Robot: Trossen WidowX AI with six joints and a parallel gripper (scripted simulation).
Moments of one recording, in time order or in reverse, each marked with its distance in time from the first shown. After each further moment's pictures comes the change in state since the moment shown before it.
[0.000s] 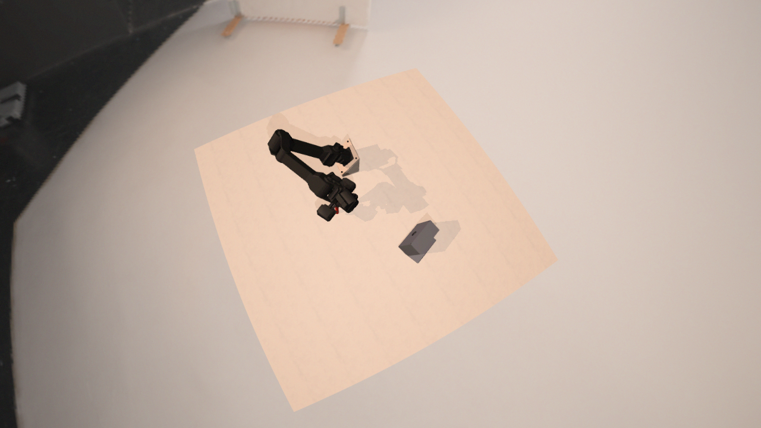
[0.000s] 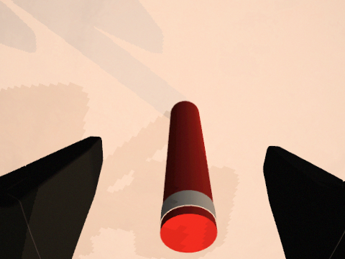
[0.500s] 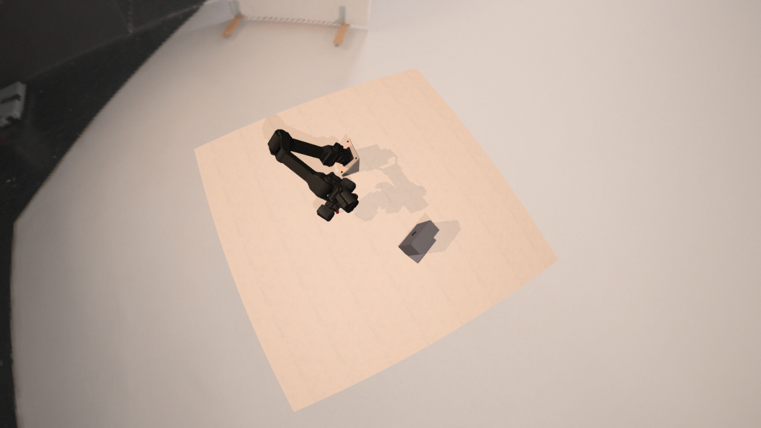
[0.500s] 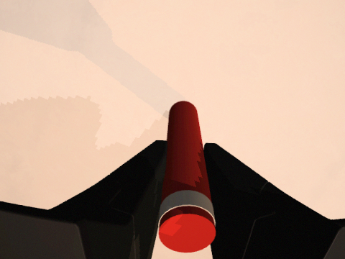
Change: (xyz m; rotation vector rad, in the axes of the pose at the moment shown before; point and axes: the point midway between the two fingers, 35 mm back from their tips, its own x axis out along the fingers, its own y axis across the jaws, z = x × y) arm 0.000 0.000 0.000 0.000 0.000 0.001
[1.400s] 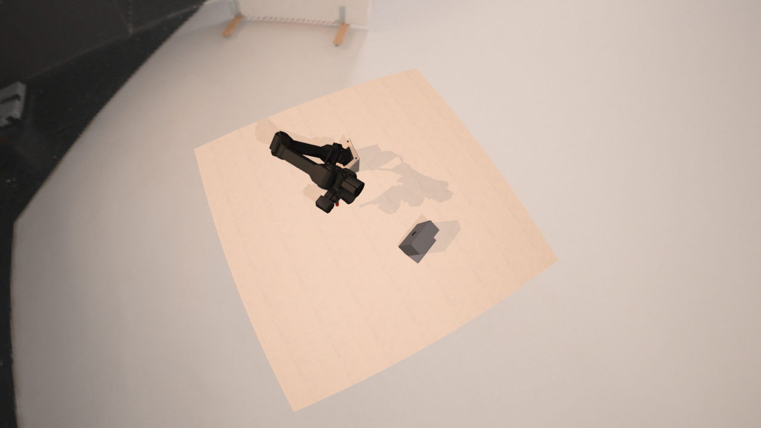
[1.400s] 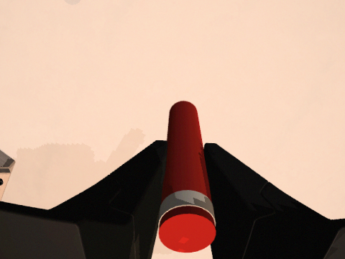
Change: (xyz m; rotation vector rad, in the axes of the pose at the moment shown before) arm -0.075 0.000 0.003 -0.002 -0.006 -0.005
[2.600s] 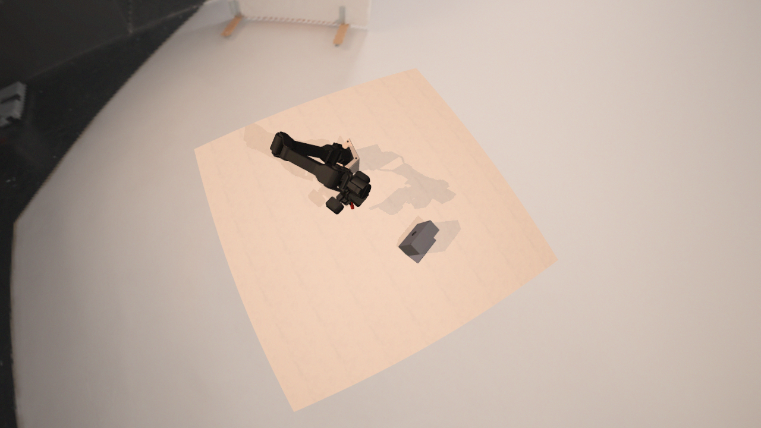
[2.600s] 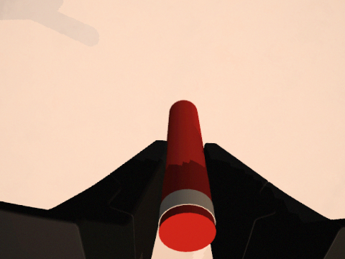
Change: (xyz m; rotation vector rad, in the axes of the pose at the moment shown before) arm 0.016 0.026 0.043 0.142 -0.145 0.058
